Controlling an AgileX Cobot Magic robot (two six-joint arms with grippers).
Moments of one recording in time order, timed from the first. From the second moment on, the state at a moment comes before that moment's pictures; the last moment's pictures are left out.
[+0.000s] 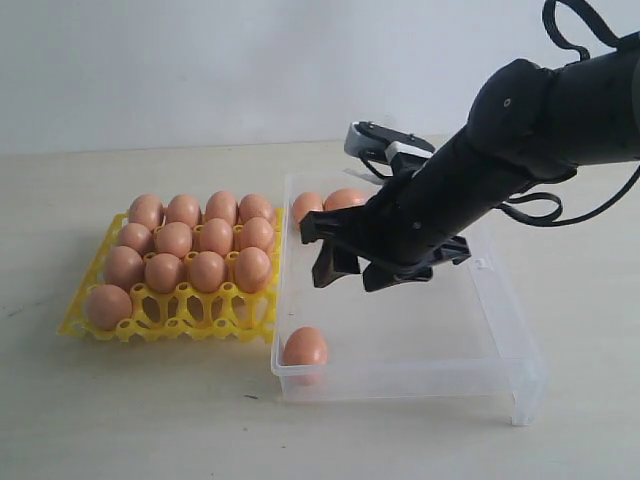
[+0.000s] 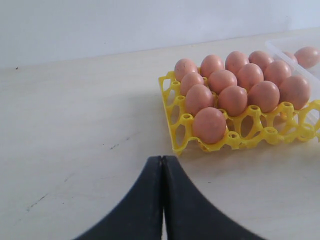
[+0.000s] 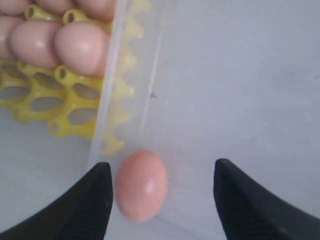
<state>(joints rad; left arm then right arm) -0.06 0.01 0.00 -0.17 0.37 0.21 0.49 1.81 -1.11 0.63 0.59 -0.17</state>
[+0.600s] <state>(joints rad) -0.06 0.01 0.00 -0.17 0.37 0.21 0.52 1.85 -1.06 0.79 0.58 -0.31</state>
